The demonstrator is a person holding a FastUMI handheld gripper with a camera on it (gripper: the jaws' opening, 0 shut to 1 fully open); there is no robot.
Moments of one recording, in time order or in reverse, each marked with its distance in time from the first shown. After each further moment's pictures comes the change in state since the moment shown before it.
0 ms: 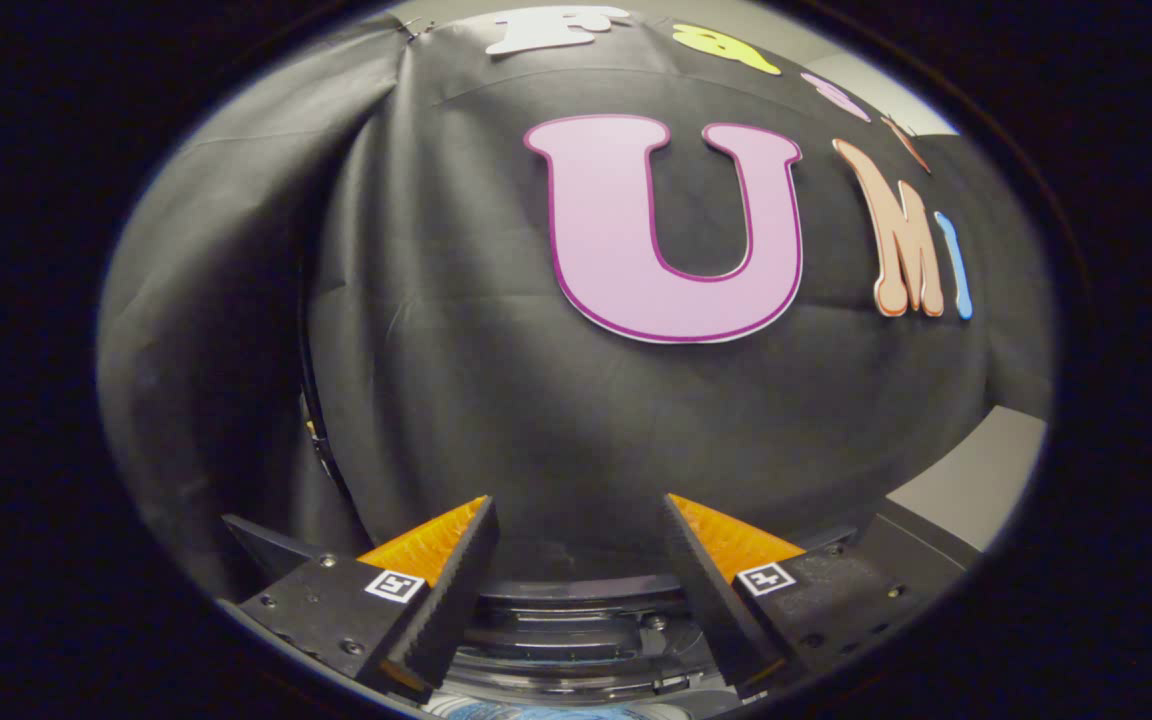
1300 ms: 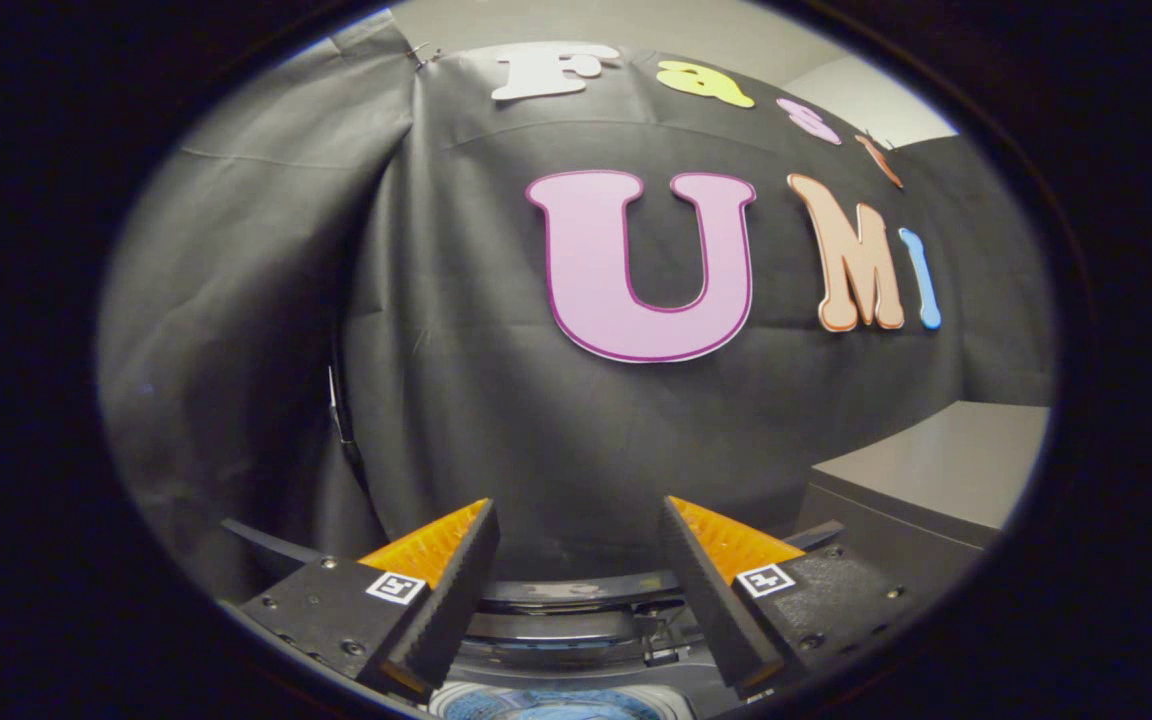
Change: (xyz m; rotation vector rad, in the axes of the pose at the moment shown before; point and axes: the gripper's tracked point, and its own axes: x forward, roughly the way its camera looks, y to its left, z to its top) arm -0.077 -0.010 -0.008 -0.004 -0.109 -0.033
